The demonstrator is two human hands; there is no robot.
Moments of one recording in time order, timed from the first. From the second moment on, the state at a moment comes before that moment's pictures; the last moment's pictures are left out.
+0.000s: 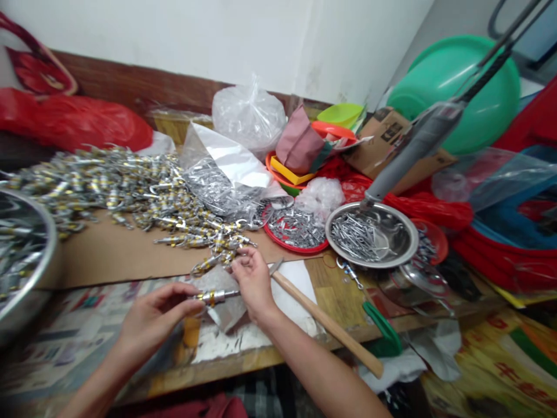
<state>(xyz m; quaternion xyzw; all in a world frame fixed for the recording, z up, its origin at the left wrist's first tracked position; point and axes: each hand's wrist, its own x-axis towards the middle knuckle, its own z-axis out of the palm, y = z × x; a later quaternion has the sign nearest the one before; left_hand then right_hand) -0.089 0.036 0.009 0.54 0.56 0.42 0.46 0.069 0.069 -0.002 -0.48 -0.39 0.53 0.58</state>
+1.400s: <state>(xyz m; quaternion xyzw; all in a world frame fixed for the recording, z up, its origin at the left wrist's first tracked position) -0.082 0.031 0.037 0.71 0.50 0.37 0.33 0.107 0.009 0.012 -0.35 -0.83 0.09 0.43</state>
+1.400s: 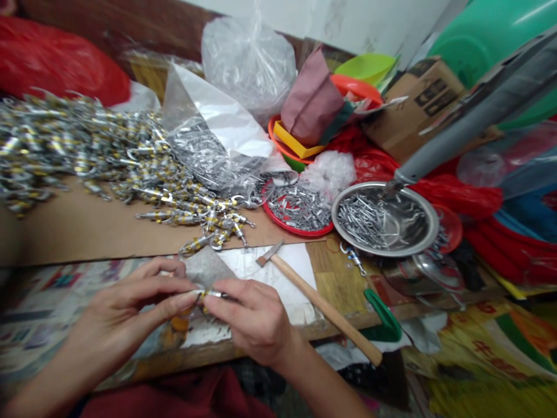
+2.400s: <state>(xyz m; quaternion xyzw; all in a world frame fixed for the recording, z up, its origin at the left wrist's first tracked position) -0.072 0.003 -0.001 0.29 0.54 0.51 0.60 0.088 0.002 -0.022 -0.50 -0.78 0.11 0.36</state>
